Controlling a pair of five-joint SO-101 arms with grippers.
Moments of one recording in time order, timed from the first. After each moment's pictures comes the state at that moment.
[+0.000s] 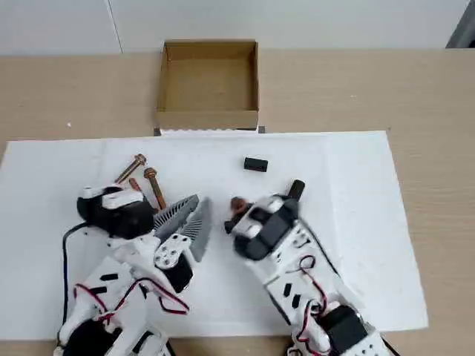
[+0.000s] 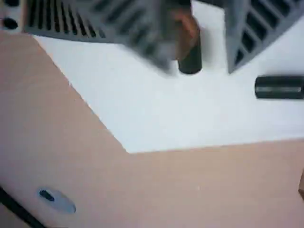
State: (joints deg) left arm 27.5 -101.6 70.1 56.3 26.2; right arm -34.6 -103.0 84.9 45.9 5.8
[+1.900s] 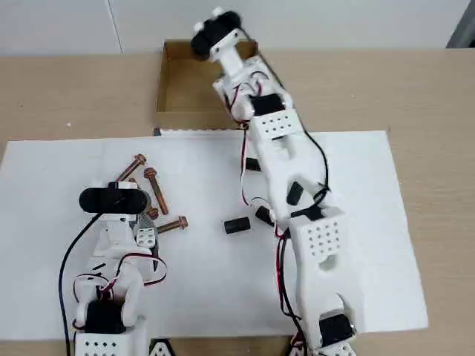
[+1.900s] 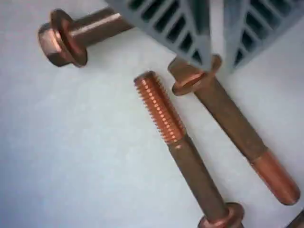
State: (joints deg) left arm -2.5 -101.0 94.0 56.3 5.2; right arm -20.8 49.1 -48.0 36.6 21.0
